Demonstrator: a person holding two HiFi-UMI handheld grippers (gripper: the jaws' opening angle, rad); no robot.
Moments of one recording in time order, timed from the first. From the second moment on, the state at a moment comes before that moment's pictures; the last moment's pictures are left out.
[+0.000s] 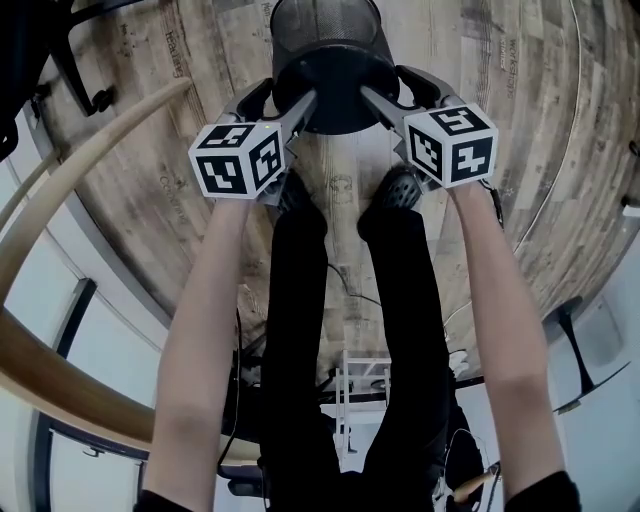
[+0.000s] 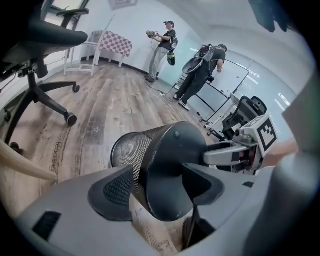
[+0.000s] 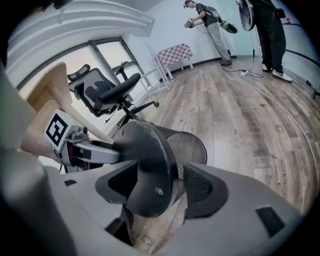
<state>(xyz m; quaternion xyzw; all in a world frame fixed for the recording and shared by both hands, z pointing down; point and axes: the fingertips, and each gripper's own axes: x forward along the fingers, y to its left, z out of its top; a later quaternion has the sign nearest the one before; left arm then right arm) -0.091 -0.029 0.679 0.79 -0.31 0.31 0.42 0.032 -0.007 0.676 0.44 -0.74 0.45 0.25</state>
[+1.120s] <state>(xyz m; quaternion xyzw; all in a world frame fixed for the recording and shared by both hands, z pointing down) -0.103 0.080 0.688 0.74 -0.15 0.33 0.57 0.000 0.120 0.690 0.25 -0.68 0.66 0.20</state>
